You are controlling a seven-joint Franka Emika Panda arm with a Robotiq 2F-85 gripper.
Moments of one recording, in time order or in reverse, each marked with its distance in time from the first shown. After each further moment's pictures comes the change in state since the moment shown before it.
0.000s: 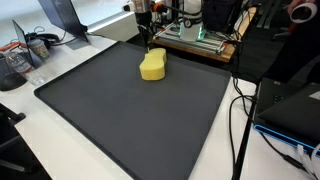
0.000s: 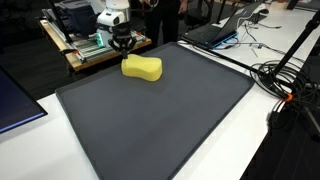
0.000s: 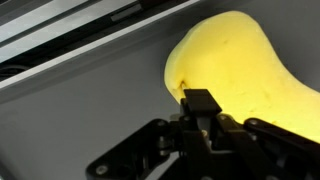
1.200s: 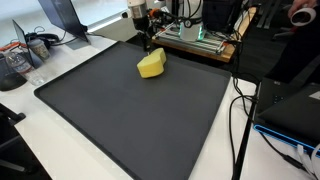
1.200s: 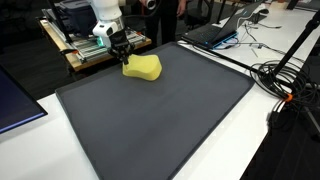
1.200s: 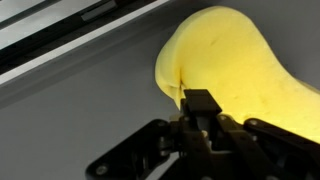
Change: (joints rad) arm 0.021 0.101 -0.066 0.004 0.335 0.102 -0.306
